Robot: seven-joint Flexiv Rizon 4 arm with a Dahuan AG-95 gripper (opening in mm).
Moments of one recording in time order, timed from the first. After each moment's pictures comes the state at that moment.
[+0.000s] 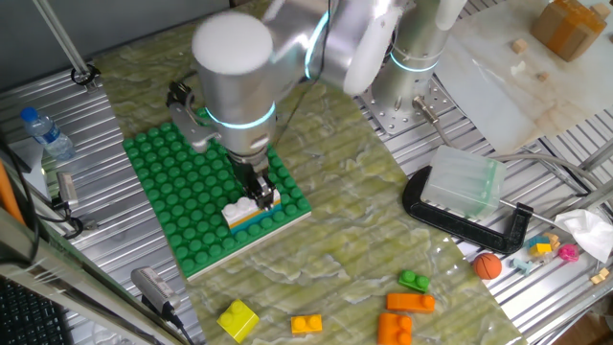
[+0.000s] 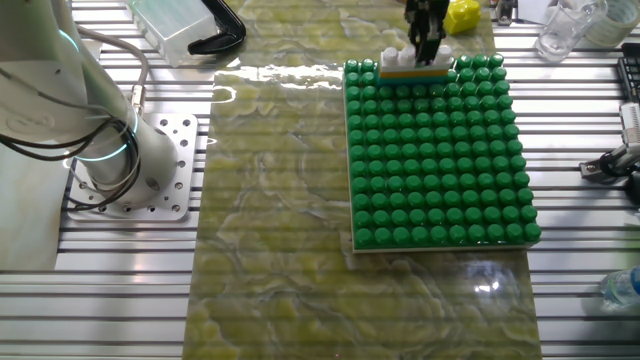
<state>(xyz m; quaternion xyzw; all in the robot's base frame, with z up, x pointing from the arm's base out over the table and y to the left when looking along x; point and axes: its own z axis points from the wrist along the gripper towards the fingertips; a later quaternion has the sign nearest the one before) 0.529 0.174 0.177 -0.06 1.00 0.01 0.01</state>
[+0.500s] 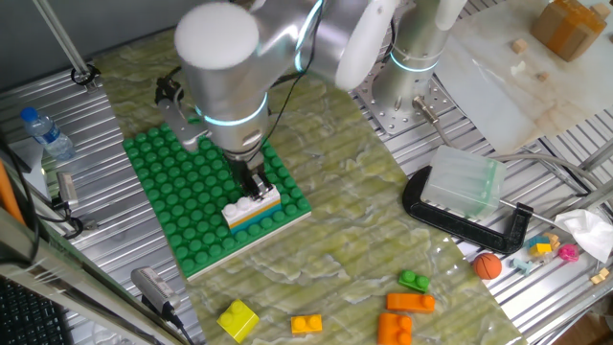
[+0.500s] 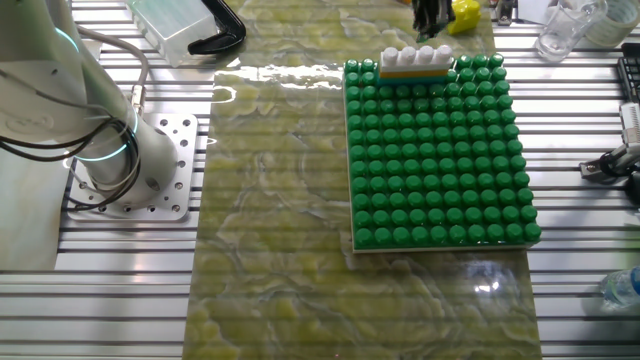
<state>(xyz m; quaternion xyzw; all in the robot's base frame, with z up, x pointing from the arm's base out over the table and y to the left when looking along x) 0.538 0.168 0.166 -0.07 1.00 0.01 0.00</state>
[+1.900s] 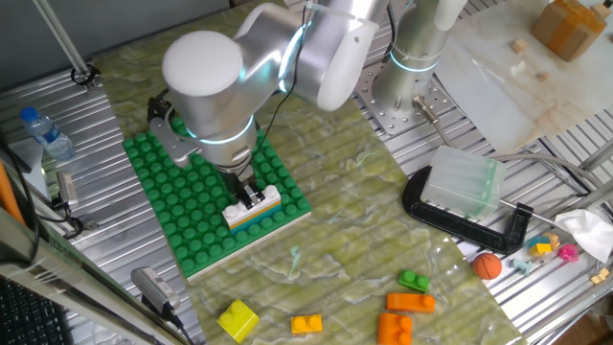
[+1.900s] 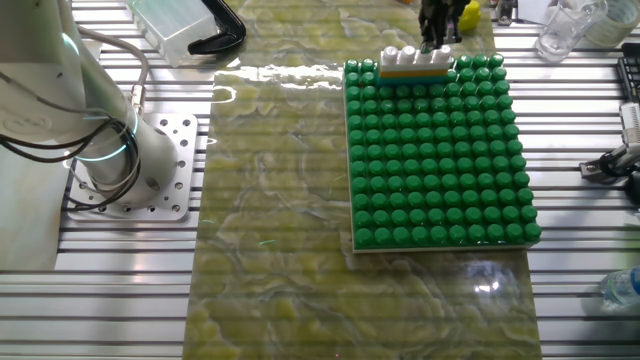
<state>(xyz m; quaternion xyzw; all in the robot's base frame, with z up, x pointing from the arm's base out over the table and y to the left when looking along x) 0.547 0.165 0.147 -0.08 1.00 0.00 -0.02</state>
